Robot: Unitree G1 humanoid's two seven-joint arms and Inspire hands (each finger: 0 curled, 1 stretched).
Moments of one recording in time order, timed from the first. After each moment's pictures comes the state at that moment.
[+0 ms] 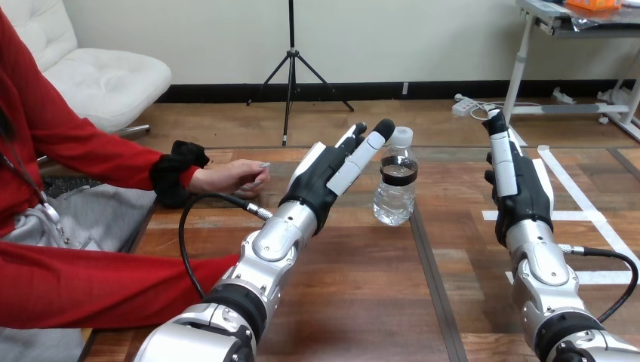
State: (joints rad) left arm -0.88 -0.06 0.02 1.35 0.20 -0.35 -0.10; right arm -0.75 -0.23 -0.25 1.35 -0.01 -0.45 -0.01
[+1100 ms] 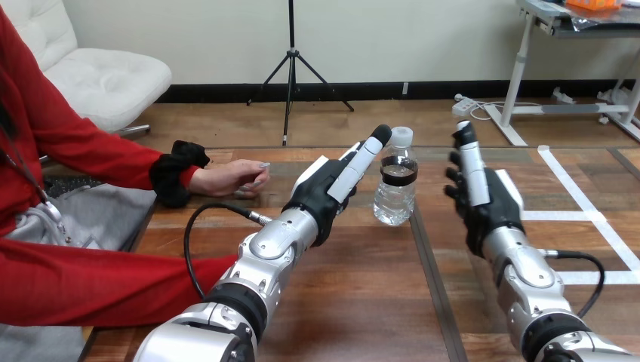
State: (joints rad) left arm -0.89 -0.08 0.07 1.35 0.14 -0.27 -0.21; right arm -0.75 -0.19 -0.25 1.35 0.03 -0.38 0.14
